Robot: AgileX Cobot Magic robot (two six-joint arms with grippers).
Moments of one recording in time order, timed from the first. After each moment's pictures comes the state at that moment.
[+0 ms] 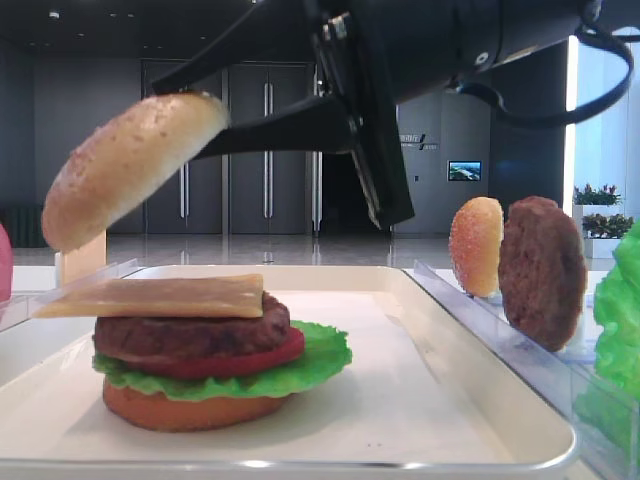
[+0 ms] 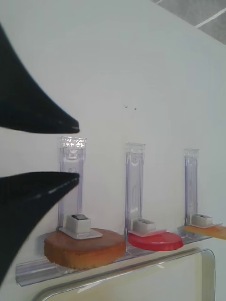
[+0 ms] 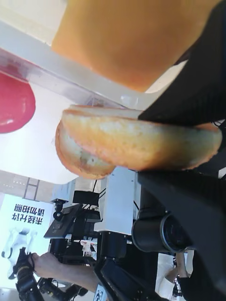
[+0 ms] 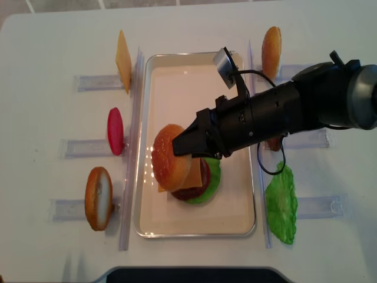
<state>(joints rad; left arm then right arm) 0.06 -0.01 -0.47 0.08 1.11 -0.01 0.53 1.81 -0.90 1.69 1.02 -1.12</state>
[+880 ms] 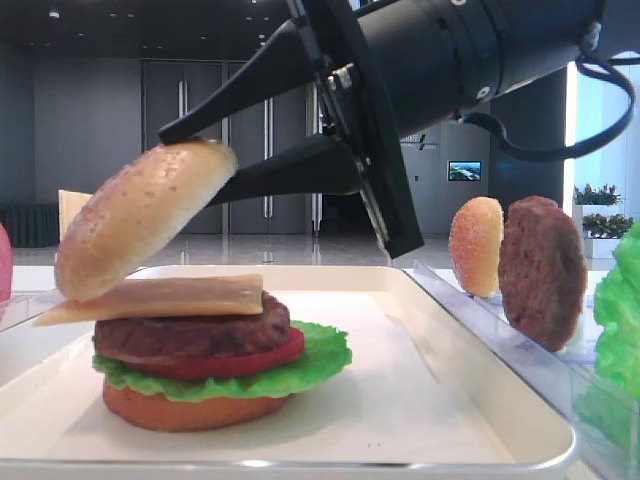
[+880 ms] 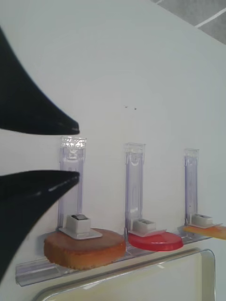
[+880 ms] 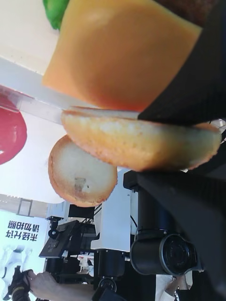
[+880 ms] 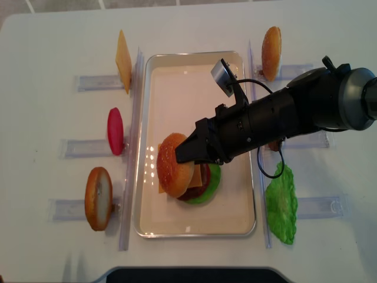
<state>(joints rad) 0.06 -0.01 -0.47 0.08 1.11 -0.01 0.53 1.85 -0.90 1.67 0.99 -1.12</state>
